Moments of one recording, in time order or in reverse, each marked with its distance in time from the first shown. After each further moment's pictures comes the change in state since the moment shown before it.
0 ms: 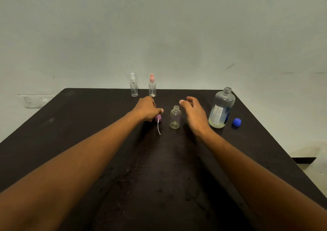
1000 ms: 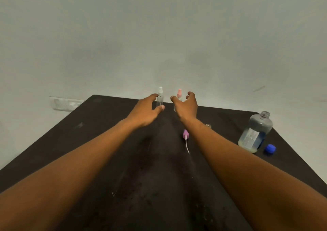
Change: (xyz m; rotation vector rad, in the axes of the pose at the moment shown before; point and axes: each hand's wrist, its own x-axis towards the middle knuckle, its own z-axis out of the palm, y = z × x) left_hand -0.008 -0.076 -0.080 -0.055 0.273 0.213; right_hand 0.080 -0.065 0.134 0.035 0.143 -0.038
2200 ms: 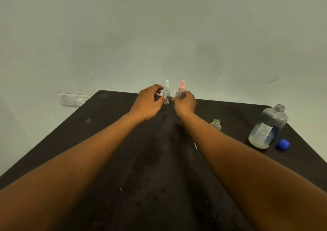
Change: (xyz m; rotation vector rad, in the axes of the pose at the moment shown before) left_hand -0.005 0.003 -0.012 -0.020 0.128 0.059; right_hand 0.002 0.013 0.035 0.000 -0.006 0.063
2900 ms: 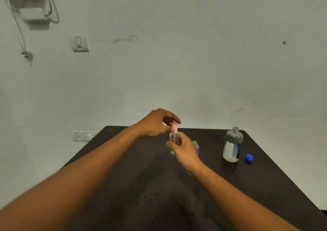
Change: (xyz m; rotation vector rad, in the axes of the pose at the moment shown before) left_hand -0.065 0.147 -0.075 0.019 -0.334 0.280; right_hand -0.167 -0.030 -0.133 0.044 -0.314 -0.182
